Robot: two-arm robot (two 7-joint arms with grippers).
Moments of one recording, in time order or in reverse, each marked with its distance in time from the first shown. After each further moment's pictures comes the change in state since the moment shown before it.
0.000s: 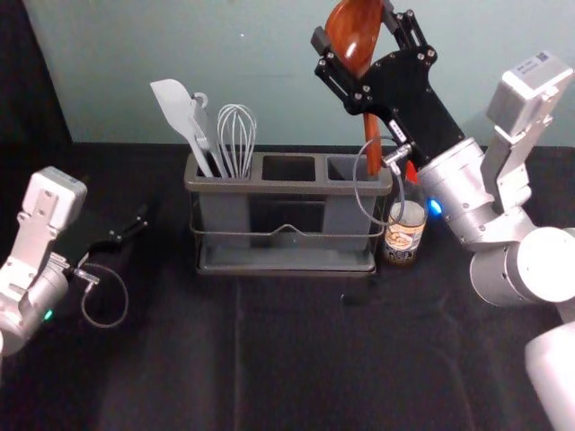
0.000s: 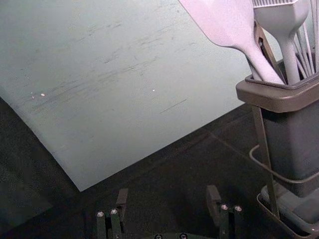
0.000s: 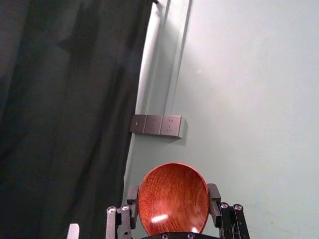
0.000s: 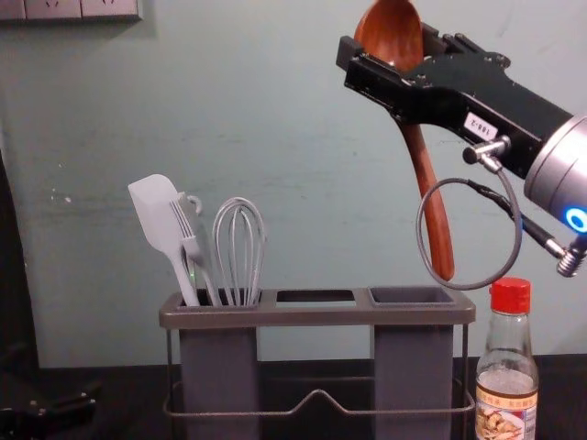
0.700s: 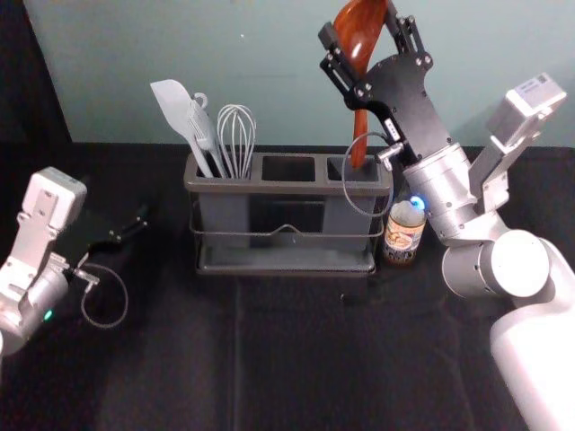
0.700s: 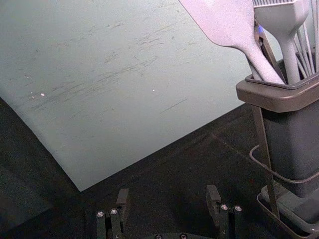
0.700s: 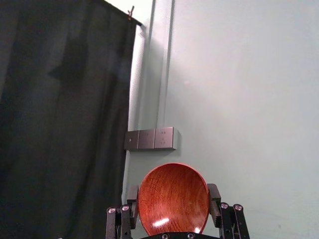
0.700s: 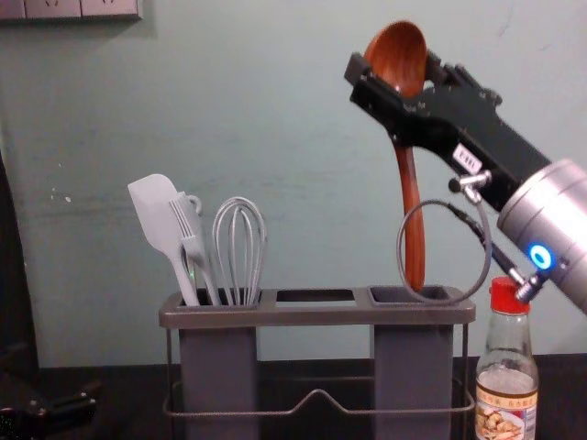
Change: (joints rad) left arm 0.000 0.000 0.000 0.000 0.000 0.000 0.000; right arm 0.098 -0.079 0.023 0.269 0.123 -0.210 0.092
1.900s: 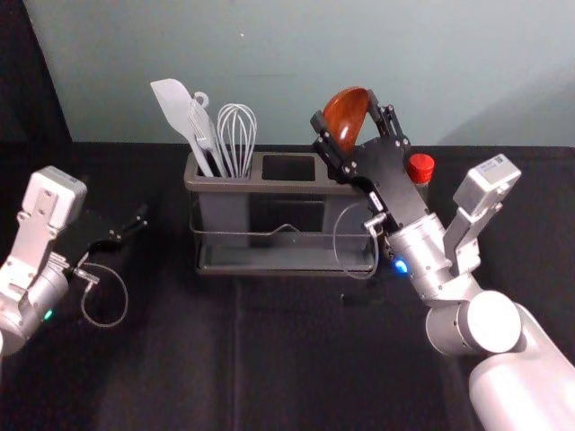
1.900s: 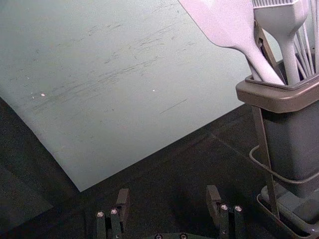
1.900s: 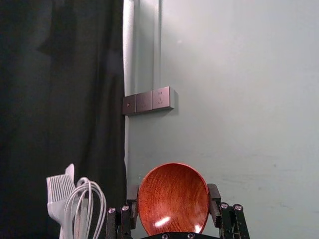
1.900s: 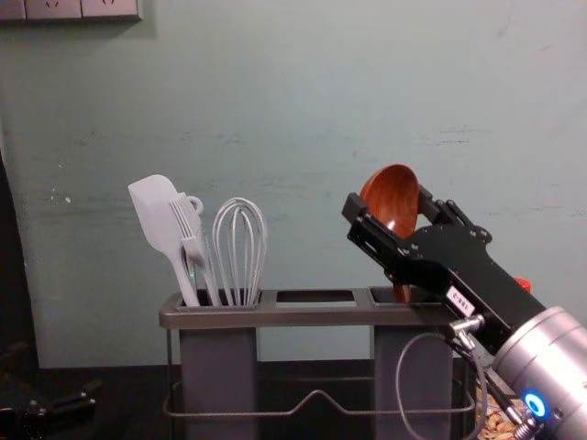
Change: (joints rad) left arm 0.000 0.000 0.000 0.000 0.000 0.000 0.000; right arm -0.030 -0.051 0.029 0.232 0.012 -0.112 0.070
